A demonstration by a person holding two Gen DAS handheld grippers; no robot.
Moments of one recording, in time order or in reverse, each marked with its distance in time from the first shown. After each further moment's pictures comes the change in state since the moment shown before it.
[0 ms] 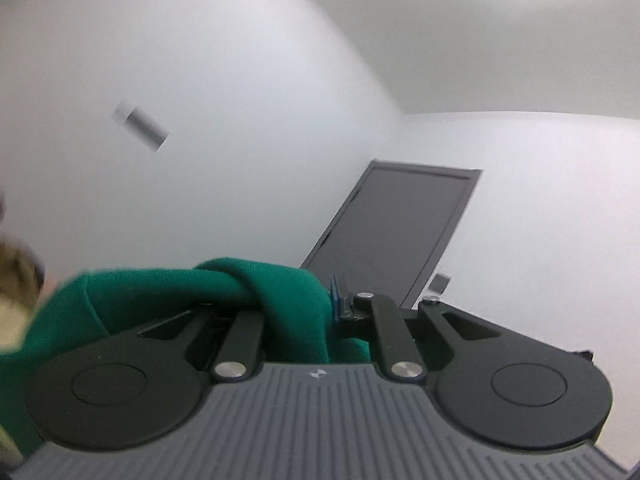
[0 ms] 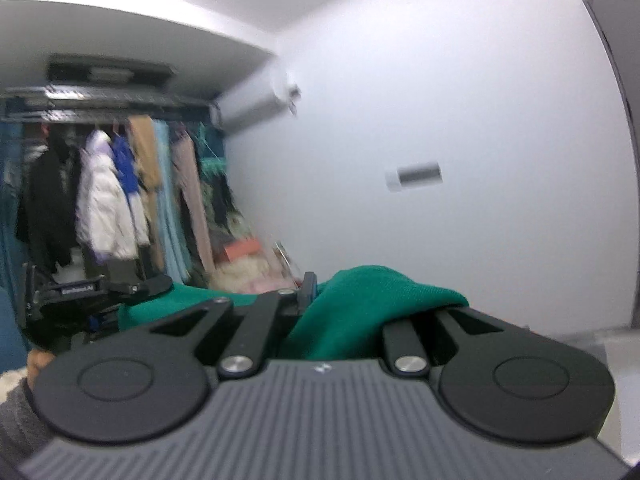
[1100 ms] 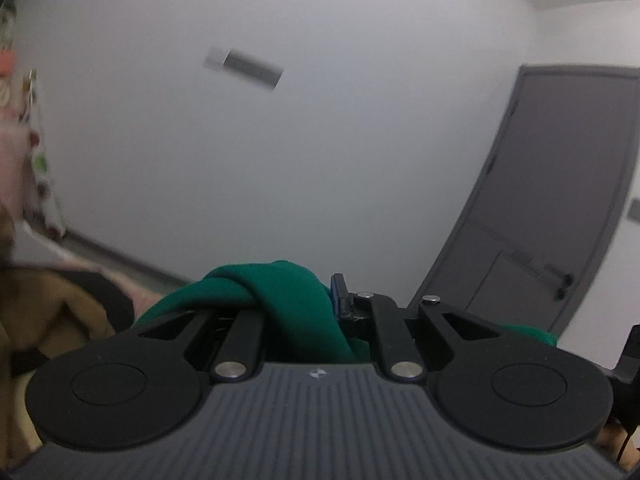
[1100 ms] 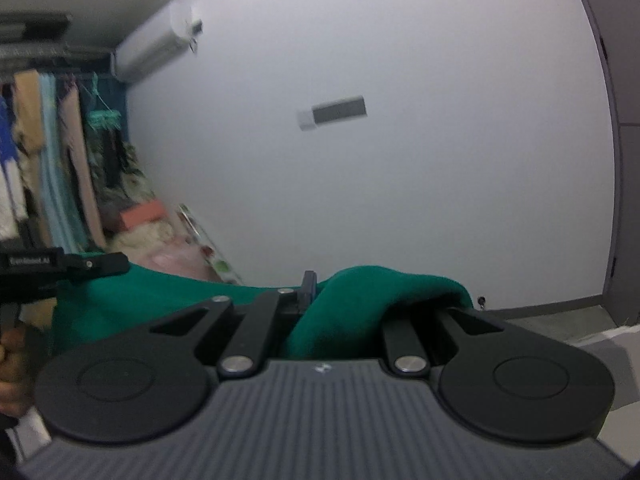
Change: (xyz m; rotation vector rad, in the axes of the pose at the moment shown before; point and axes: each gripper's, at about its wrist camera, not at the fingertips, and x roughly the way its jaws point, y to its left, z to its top) left arm 0.318 0.315 -0.055 0.120 0.256 0.441; right arm 0.338 -0.182 -0.126 0.040 0.173 -0.245
